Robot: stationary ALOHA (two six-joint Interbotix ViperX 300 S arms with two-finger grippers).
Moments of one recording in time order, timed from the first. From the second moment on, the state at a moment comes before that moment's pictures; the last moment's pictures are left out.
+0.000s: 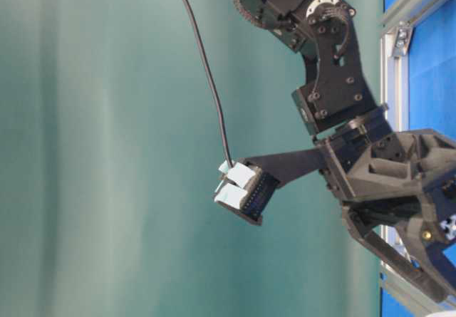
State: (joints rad) left arm 0.04 -1.19 1.29 -0.07 0.29 -0.05; right arm -0.03 0.43 0.39 -0.02 -0.46 0.05
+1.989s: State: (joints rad) left arm 0.04 -1.19 1.29 -0.07 0.27 -0.05; right arm -0.05 0.19 0.39 -0.02 -0.28 0.05
